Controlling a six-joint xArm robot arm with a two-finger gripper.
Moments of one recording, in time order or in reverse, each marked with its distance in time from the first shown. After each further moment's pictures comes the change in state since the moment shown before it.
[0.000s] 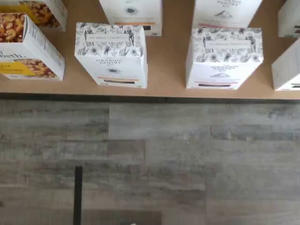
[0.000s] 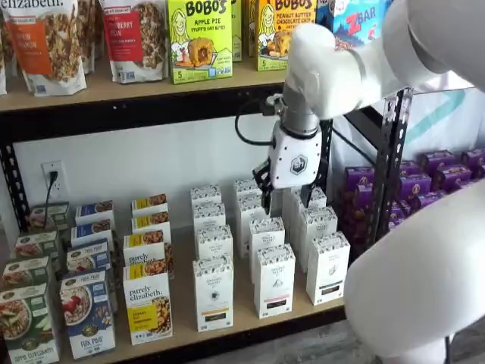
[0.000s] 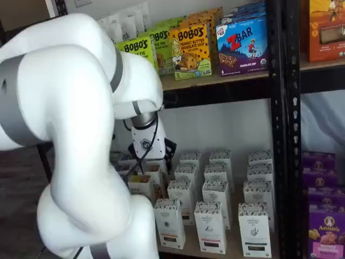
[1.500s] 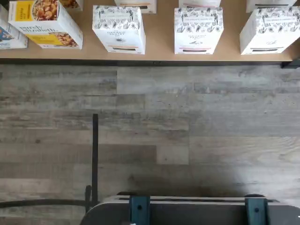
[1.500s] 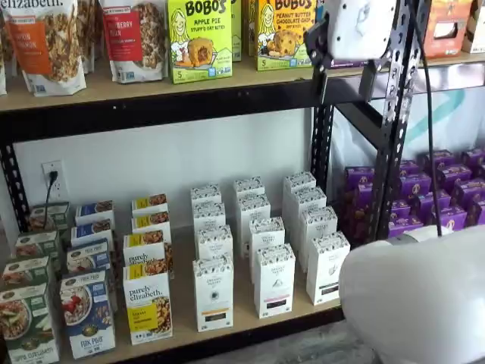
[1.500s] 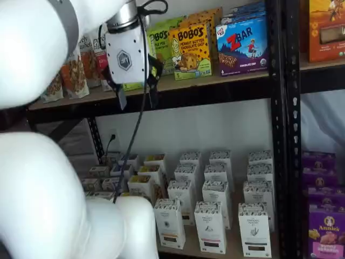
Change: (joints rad) arm -0.155 -0.322 -0.503 0.084 0.920 -0.150
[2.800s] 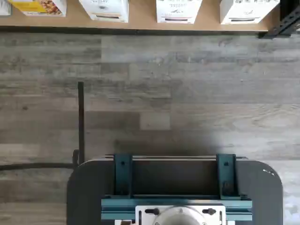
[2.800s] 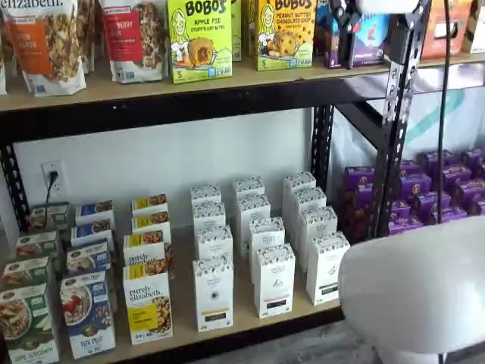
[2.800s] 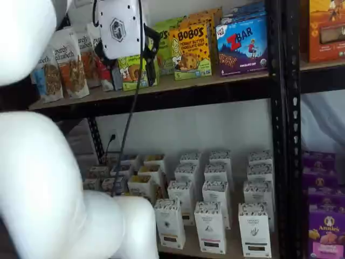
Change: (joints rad) arm -0.051 0.070 -0.254 -0.034 0.277 -0.049
